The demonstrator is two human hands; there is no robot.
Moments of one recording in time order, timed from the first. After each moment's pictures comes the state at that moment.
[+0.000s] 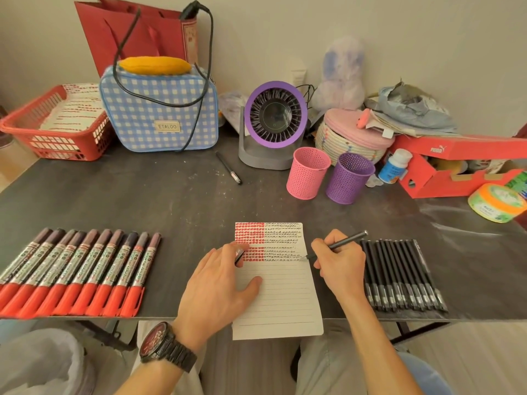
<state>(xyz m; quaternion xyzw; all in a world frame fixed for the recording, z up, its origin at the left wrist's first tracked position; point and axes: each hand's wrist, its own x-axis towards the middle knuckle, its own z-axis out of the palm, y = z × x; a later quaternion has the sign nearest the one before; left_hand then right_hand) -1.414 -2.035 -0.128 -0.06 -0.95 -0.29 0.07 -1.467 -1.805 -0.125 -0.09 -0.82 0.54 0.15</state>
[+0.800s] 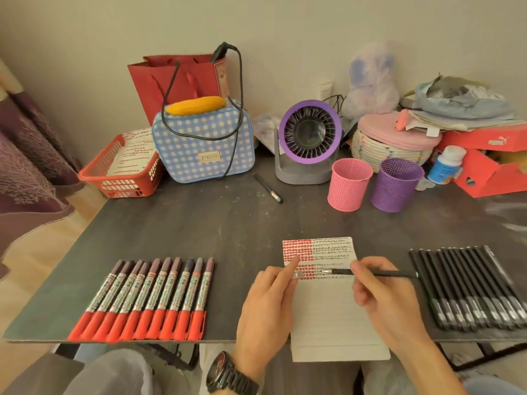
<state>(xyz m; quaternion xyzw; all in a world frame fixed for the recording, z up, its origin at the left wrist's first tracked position) -1.408 -2.043 -0.137 -0.09 -0.92 -0.35 0.14 -1.427 -1.834 -0.115 -0.03 -0.58 0.82 0.01</state>
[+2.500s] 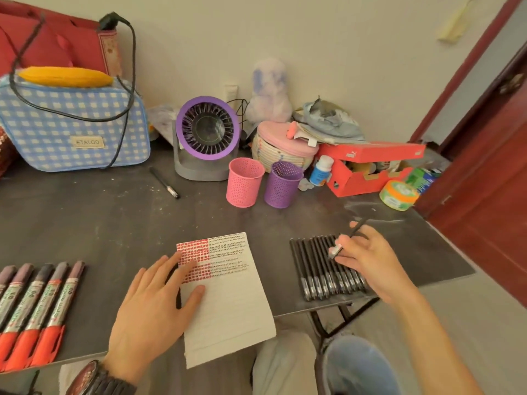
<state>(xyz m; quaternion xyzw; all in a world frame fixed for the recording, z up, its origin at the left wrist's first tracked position) -1.419 -2.038 -0.136 -0.08 -0.98 -0.16 0.01 -1.417 -1.671 -0.044 -0.17 -0.72 0.67 0.07</state>
